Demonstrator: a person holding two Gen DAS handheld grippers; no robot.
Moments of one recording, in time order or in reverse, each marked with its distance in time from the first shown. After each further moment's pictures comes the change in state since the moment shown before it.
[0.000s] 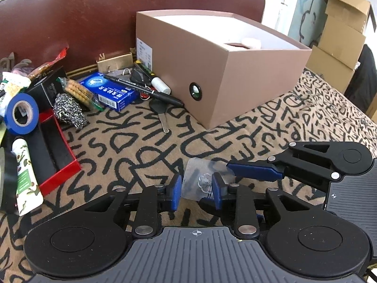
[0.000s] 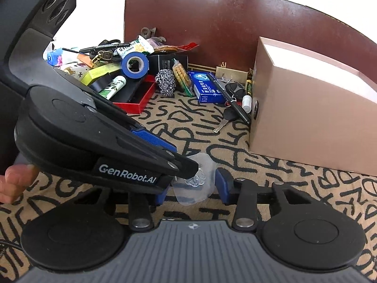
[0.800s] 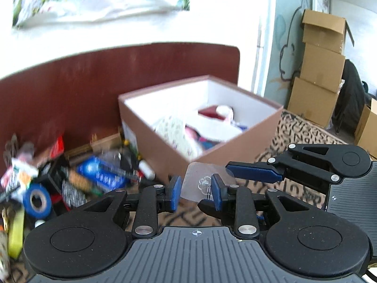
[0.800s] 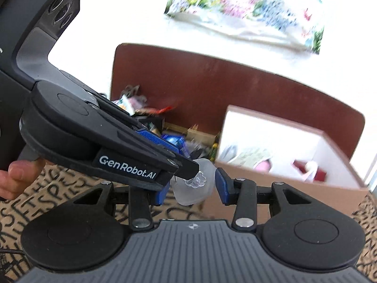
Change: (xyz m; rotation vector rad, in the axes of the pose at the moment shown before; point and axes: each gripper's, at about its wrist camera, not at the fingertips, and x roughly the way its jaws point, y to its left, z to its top) left arm -0.061 -0.044 0.074 0.116 -0.221 -0.003; right arm -0.066 -0.031 0.058 -0.077 -0.219 -0.115
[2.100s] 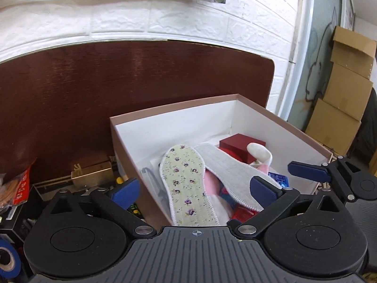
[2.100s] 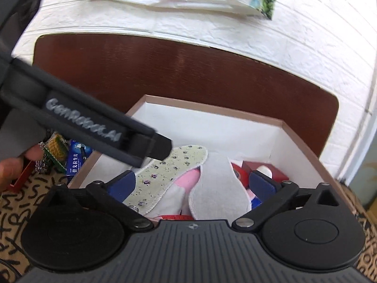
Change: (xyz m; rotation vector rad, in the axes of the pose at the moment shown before) left arm 0.128 0.040 0.065 -0.112 -0.014 0.028; right arm 0.099 -0.103 -0.003 0.123 0.083 -0.189
